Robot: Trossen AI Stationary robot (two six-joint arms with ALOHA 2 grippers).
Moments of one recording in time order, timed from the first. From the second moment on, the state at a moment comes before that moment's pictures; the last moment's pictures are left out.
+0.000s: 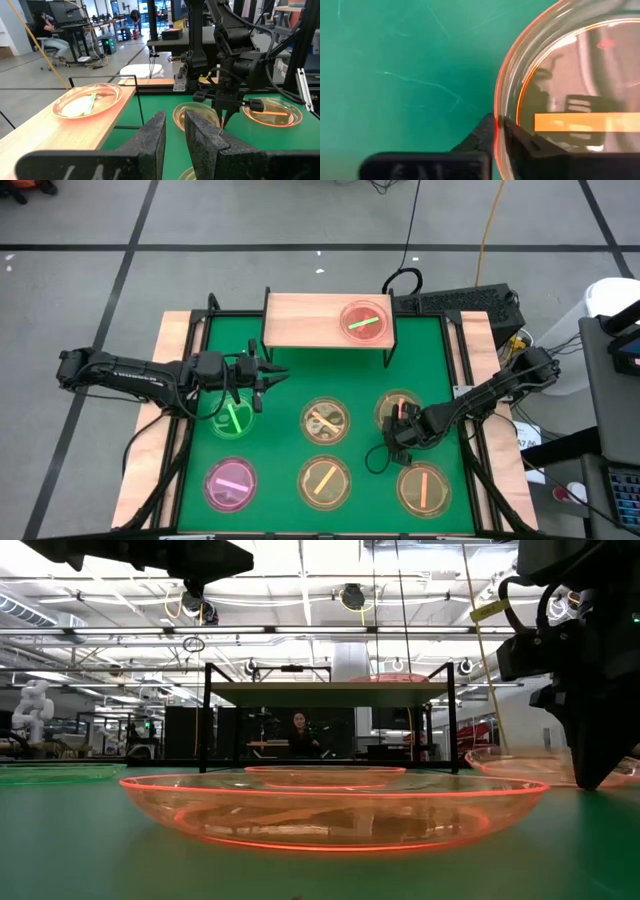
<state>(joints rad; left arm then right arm) -0.01 0.96 0.58 0.31 -0.13 0.08 0.43 1.47 0.67 -0.60 0.13 0.70</state>
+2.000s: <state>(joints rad) -0.01 0.96 0.58 0.31 -0.13 0.10 -0.24 1.46 1.18 -0.61 0.47 -0.39</state>
